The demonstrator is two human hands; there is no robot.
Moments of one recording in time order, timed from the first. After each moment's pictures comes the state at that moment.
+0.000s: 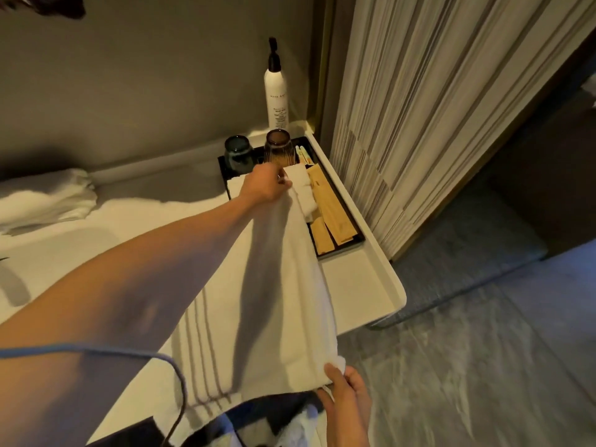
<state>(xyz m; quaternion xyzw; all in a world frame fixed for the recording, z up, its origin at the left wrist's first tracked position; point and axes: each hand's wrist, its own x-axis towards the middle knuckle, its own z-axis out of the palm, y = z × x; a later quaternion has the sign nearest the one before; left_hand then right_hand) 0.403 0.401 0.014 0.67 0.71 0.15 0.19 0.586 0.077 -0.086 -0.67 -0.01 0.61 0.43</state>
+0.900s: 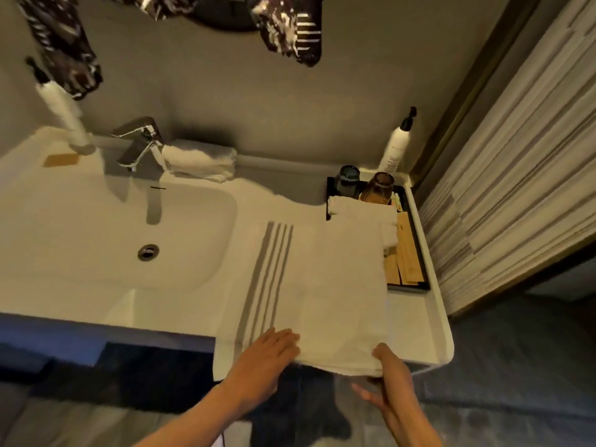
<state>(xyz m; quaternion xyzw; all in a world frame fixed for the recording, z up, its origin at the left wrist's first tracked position) 0.380 0.014 -0.081 0.75 0.64 0.04 0.13 0.605 0.125 -0.016 -0.69 -0.25 0.65 0.22</state>
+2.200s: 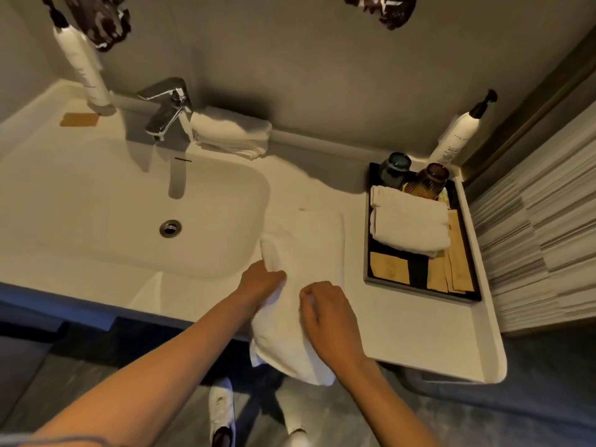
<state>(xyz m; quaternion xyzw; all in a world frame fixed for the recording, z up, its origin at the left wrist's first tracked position) 0.265 0.097 -0.042 0.19 0.83 0.29 0.44 0.439 0.120 -0.025 -0.39 -0.86 0.29 0.14</state>
